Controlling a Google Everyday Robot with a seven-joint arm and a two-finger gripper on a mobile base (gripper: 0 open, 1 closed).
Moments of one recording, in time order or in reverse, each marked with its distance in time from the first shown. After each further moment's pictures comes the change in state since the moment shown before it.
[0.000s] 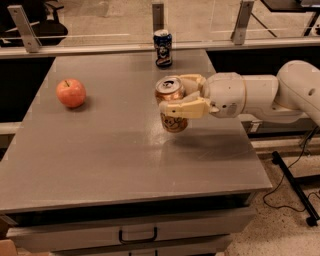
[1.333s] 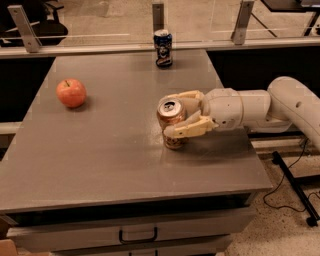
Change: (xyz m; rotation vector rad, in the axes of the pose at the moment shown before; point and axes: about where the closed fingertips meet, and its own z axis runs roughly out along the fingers) arm 0.036 0.015 -0.003 -0.098 -0.054 -0.047
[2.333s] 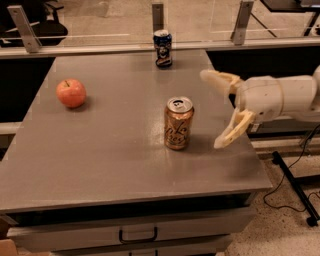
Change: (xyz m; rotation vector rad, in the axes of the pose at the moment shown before) arm -0.013 -0.004 -0.067 0.075 0.162 -0.035
